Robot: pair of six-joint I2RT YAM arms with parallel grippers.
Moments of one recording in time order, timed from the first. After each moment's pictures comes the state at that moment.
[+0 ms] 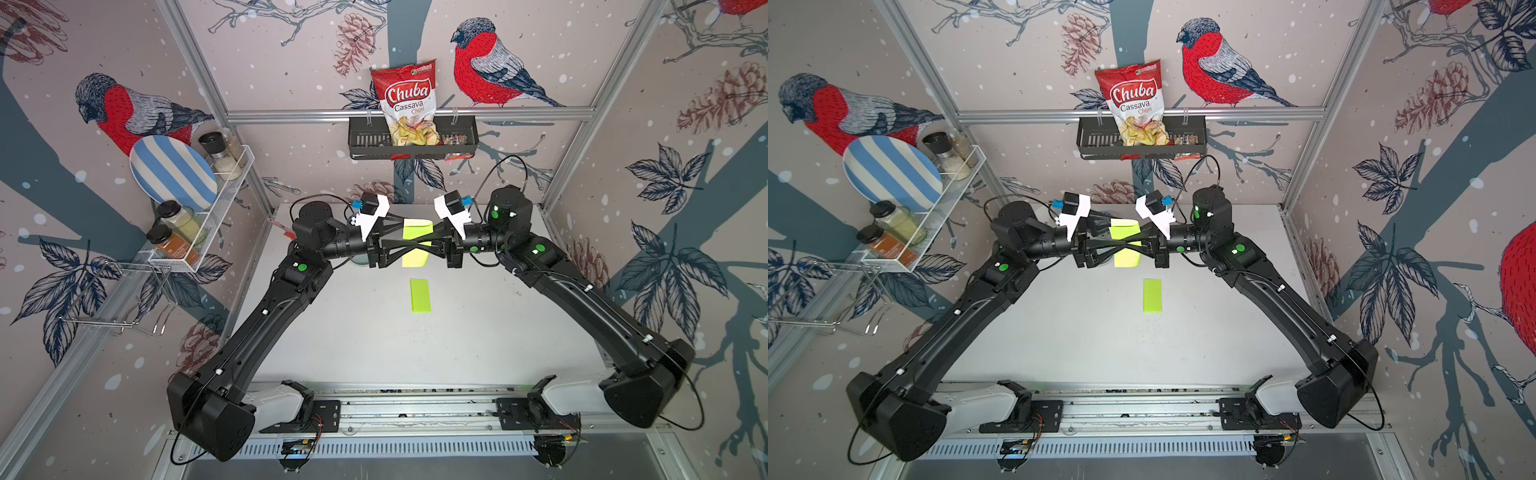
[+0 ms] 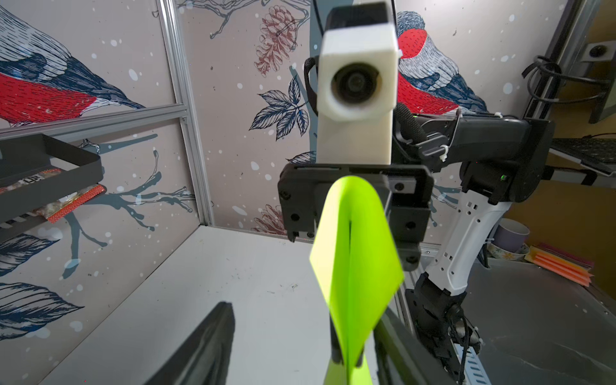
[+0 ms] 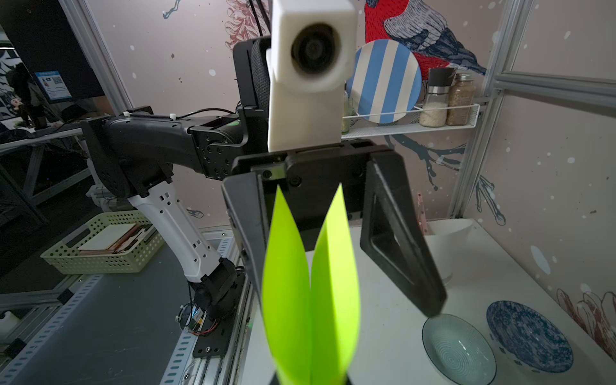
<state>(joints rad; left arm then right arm) -0.44 1.24 1.23 0.08 0.99 -0.05 0.65 1.38 1.44 -0.24 -0.96 -0.12</state>
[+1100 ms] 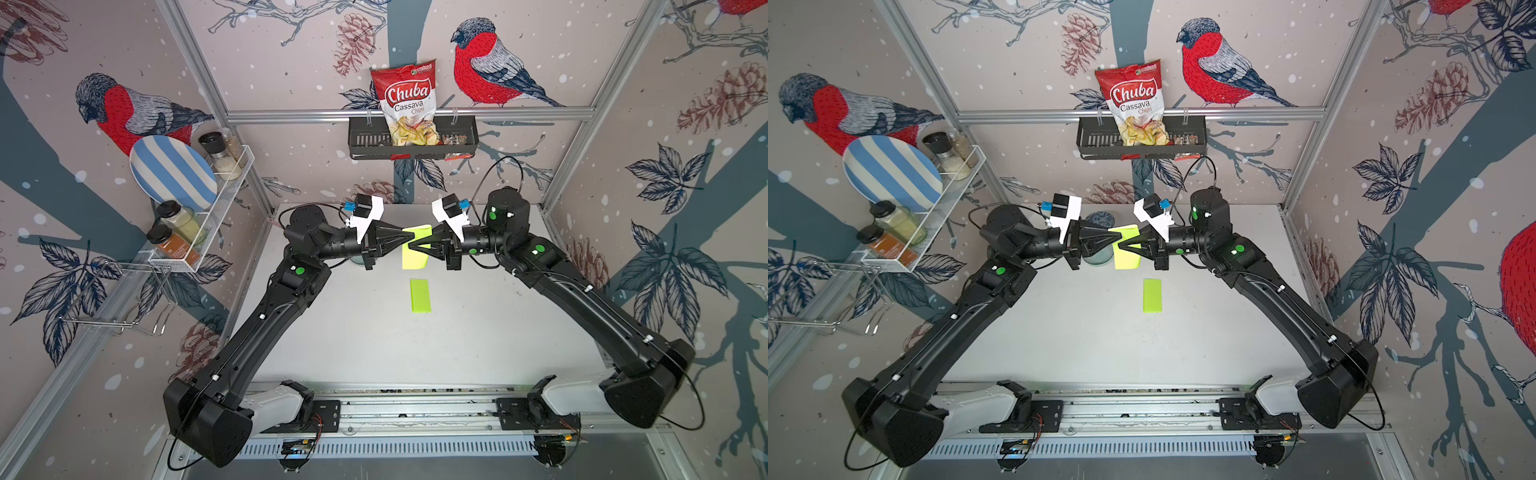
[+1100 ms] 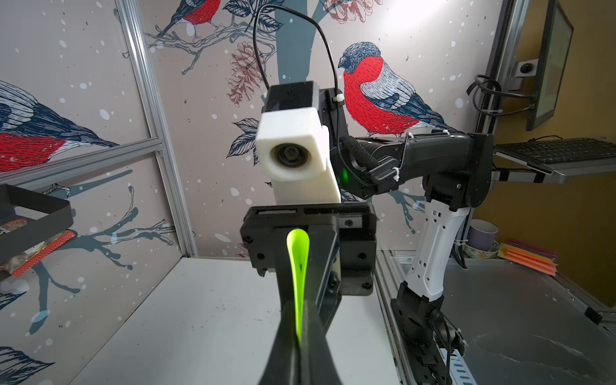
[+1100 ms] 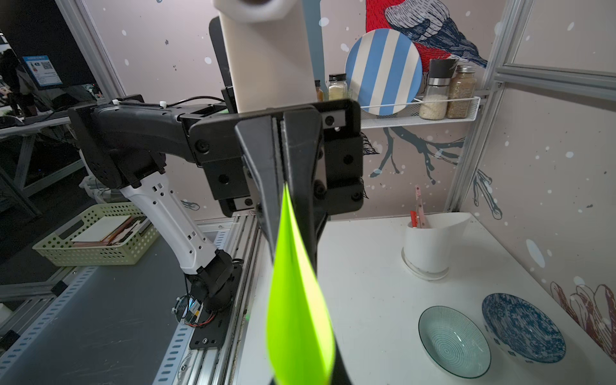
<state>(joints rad) -0.44 1.21 1.21 0.20 1.07 -0.11 0.66 1.37 1.44 -0.27 -0.95 -0.15</state>
